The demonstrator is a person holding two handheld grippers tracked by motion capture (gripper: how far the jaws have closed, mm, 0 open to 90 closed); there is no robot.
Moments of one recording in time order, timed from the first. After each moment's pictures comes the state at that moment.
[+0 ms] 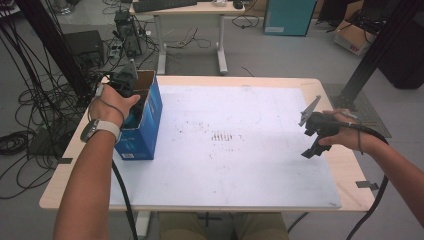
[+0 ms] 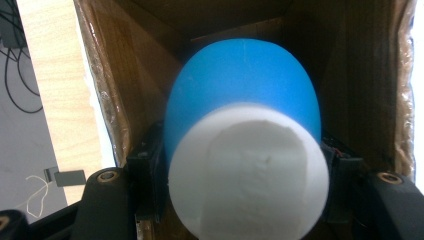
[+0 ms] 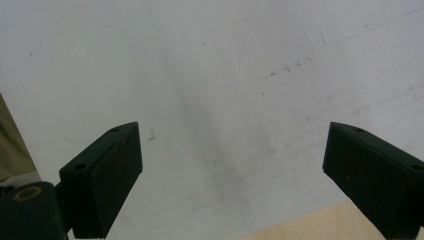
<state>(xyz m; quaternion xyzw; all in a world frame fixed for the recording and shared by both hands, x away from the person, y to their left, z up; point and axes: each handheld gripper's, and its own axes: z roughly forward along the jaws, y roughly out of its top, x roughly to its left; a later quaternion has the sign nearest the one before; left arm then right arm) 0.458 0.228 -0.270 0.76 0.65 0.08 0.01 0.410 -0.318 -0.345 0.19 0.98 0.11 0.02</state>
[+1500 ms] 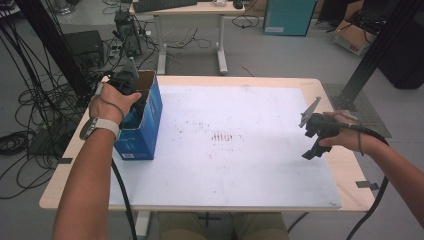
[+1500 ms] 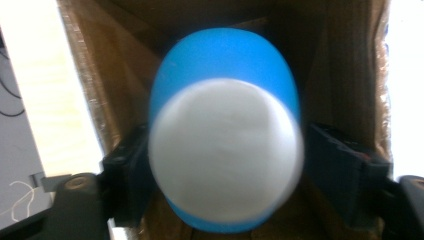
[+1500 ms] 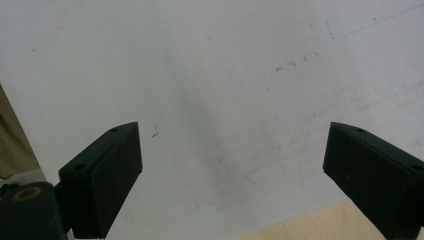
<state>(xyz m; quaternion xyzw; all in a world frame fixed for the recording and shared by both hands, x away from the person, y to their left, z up) 0.461 0.231 -0.265 0.76 0.64 0.06 0.02 0.407 -0.319 -0.347 0.19 0.98 0.10 0.01</state>
